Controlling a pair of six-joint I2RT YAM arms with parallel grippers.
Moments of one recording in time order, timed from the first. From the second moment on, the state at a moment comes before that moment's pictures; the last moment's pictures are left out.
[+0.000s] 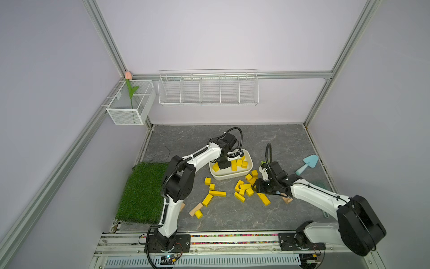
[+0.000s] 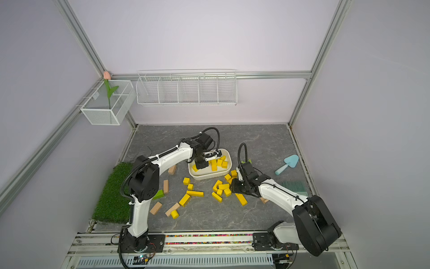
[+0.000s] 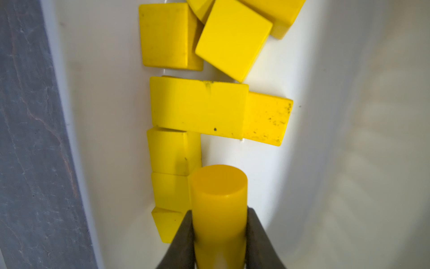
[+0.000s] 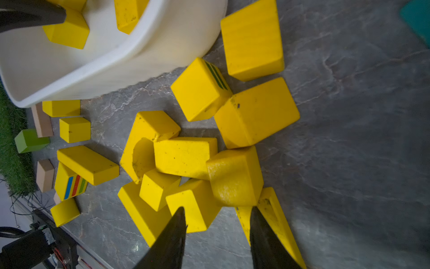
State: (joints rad) left arm -0.71 2.10 1.71 -0.88 -0.06 0.69; right arm 0.53 1.32 0.65 -0.40 -0.24 0.59
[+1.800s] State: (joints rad) left arm -0.71 1.52 1.30 -0.54 0.00 0.46; right arm 0.51 1.24 0.62 -0.38 -0.24 0.60
